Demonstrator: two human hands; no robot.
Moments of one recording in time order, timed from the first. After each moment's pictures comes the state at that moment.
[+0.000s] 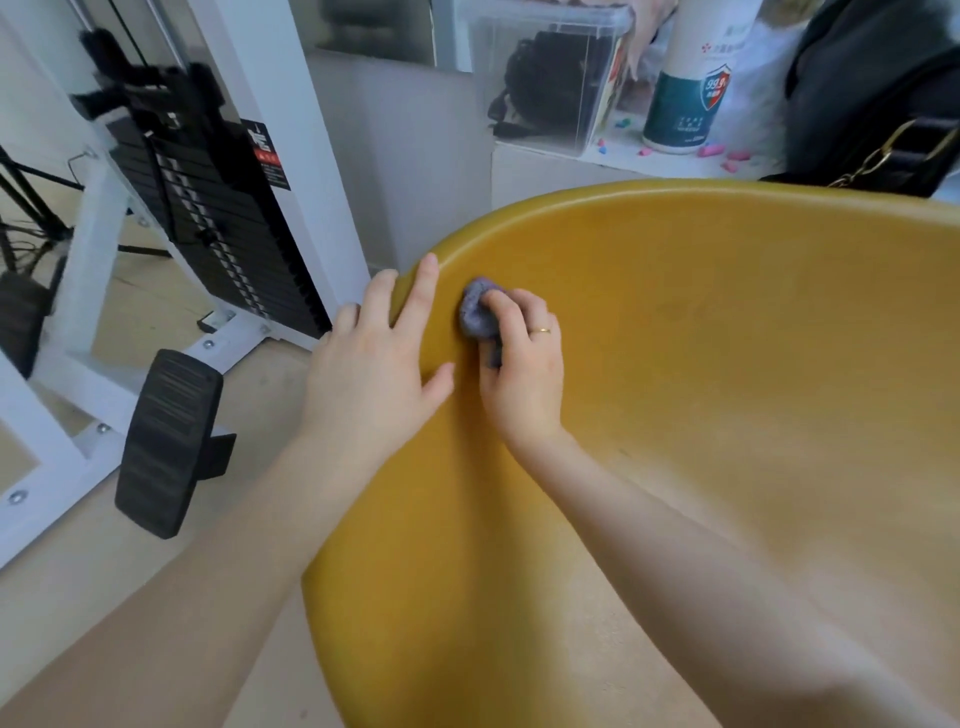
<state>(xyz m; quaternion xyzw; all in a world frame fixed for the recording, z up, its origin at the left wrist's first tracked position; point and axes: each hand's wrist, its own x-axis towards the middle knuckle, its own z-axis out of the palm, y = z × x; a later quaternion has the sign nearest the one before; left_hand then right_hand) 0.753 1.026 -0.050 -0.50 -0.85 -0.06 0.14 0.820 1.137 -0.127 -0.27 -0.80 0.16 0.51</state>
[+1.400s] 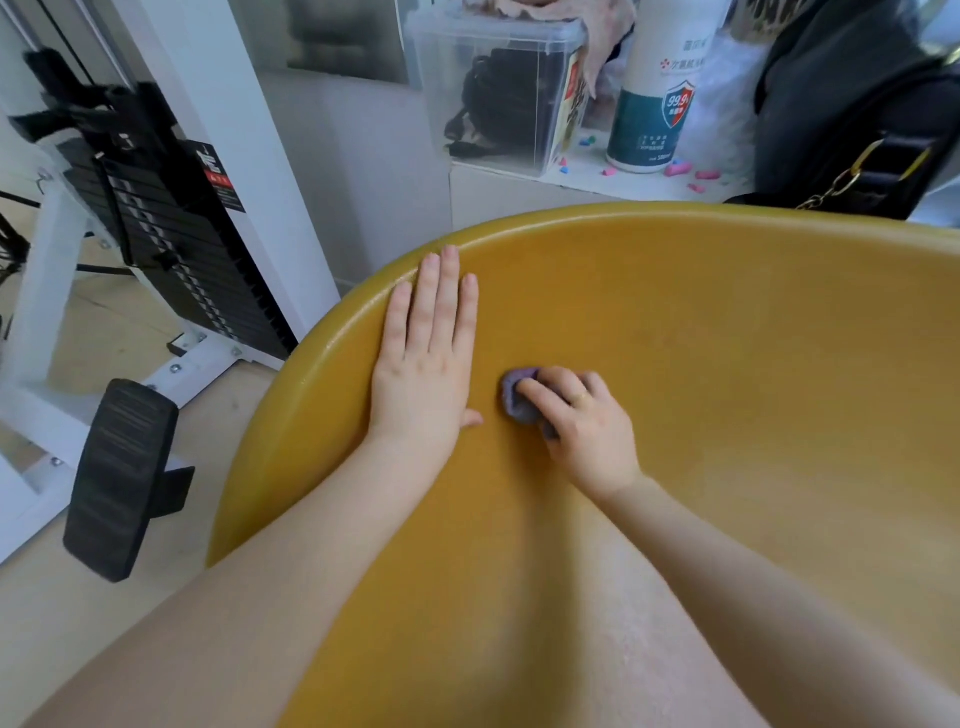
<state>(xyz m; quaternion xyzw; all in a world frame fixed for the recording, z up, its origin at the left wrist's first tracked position) 0.776 1.115 -0.092 -0.47 -0.81 0.15 0.31 0.902 1.222 -0.185 -0.20 -0.90 -0.04 0.38</state>
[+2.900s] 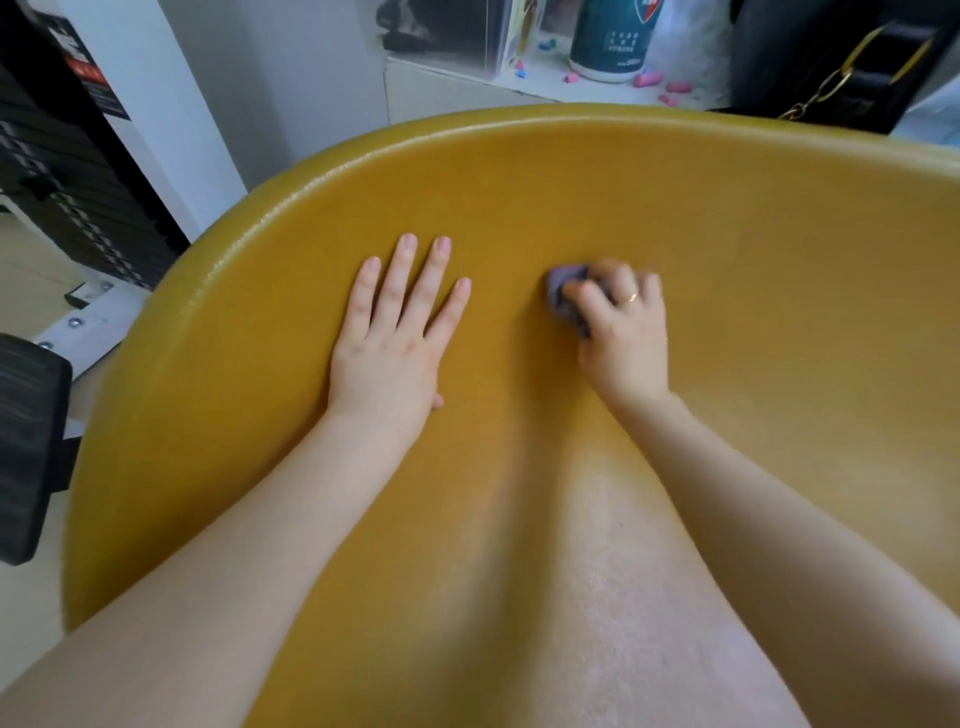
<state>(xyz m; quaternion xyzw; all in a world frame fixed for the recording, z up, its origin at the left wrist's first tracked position) 0.789 1.119 -0.124 -0.57 -0.79 0.14 0.18 0.936 1.275 -0.171 -0.27 -0.86 -0.10 0.42</state>
